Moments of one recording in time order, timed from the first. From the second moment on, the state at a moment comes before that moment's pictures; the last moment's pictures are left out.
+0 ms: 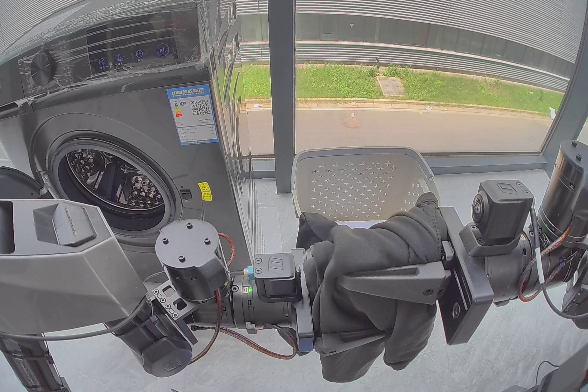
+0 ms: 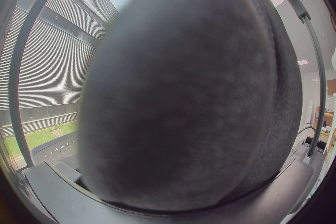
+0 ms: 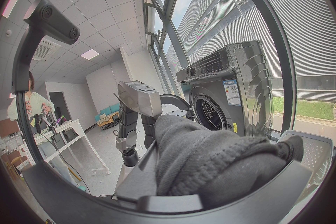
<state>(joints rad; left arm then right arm) -0.75 2.08 -0.56 -1.55 -0.78 0.04 0.81 1.47 -0.58 -0.84 0.60 0.13</state>
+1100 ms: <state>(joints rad) -0.71 2.06 -0.57 -1.55 -0.71 0.01 0.69 1.42 -0.45 -0.84 0.55 0.21</state>
